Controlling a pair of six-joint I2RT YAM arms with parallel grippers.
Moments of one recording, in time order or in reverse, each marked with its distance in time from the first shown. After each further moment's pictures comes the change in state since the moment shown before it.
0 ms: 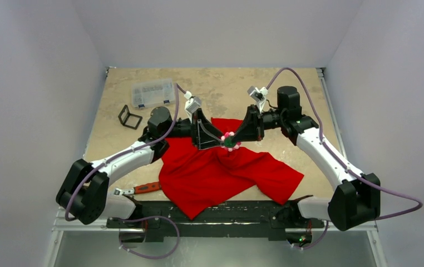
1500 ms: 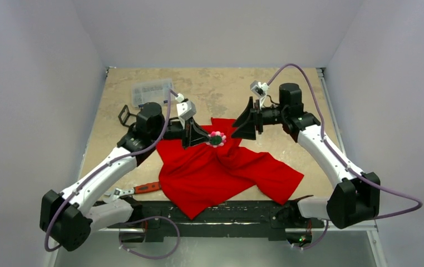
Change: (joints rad) left arm 0.011 -0.222 0.122 -0.602 -0.124 0.402; right arm -0.004 0.015 0.039 -0.053 0.130 -0.075
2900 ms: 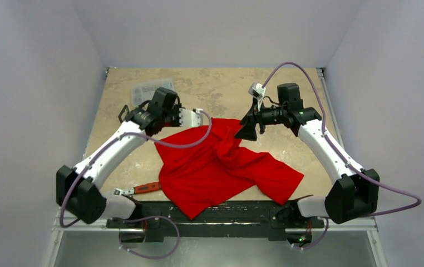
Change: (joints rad) left arm 0.005 0.135 0.273 -0.694 -0.954 1.411; right arm -0.029 0.040 0.091 -0.291 0.232 -0.269
